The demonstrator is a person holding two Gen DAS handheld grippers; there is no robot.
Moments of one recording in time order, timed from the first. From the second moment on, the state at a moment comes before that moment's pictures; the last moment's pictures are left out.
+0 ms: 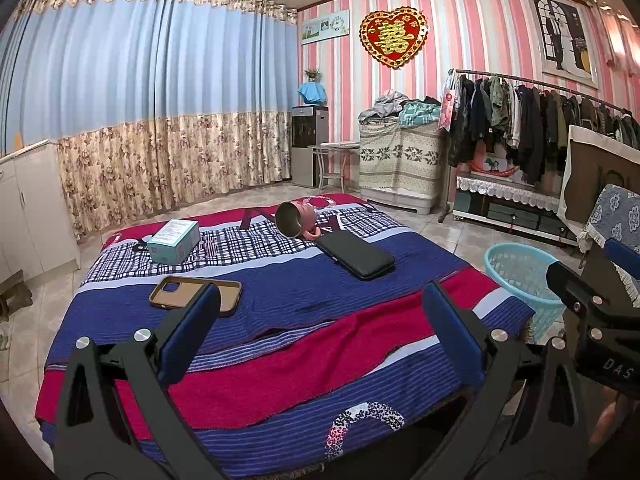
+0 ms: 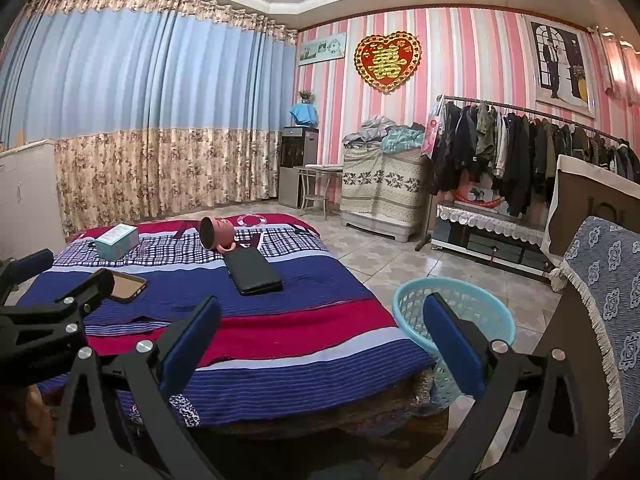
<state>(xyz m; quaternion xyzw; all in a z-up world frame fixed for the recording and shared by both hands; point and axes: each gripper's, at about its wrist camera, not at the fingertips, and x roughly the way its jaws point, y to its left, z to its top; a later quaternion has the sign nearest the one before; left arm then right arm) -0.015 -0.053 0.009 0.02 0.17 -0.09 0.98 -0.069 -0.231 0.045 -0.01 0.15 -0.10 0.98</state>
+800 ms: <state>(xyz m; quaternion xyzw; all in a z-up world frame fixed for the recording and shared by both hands) -0.016 -0.053 0.011 0.02 0.17 -0.09 0.98 -0.068 -0.233 0.045 -0.01 0.15 -0.11 0.98</state>
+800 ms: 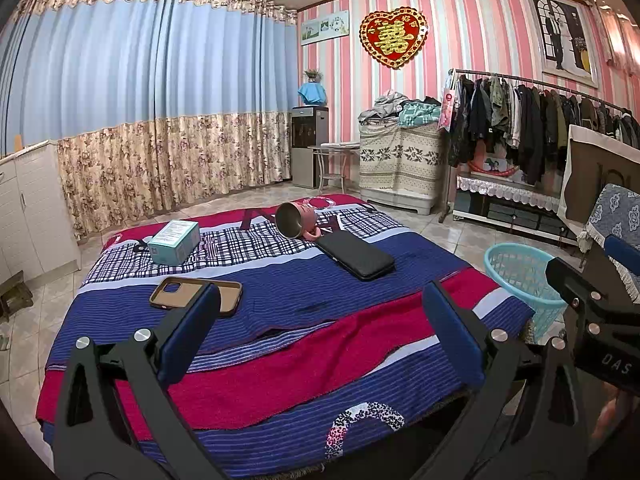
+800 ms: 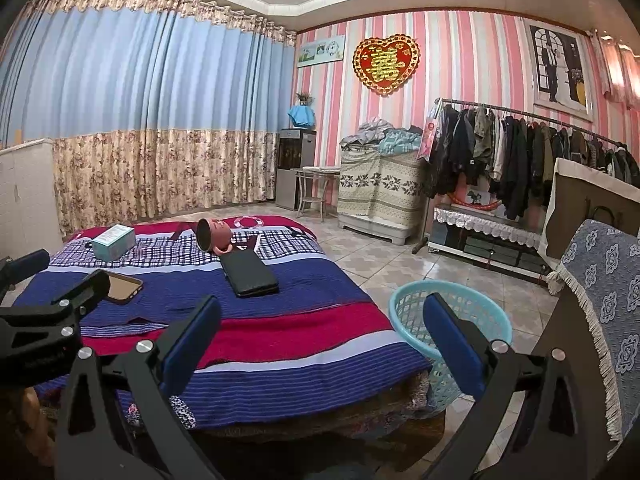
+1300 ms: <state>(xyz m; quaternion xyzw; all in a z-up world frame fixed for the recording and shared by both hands) -0.016 -0.053 0.011 0.02 0.17 -0.09 0.98 -0.066 -0.237 0.046 -0.01 0.15 -0.11 0.98</state>
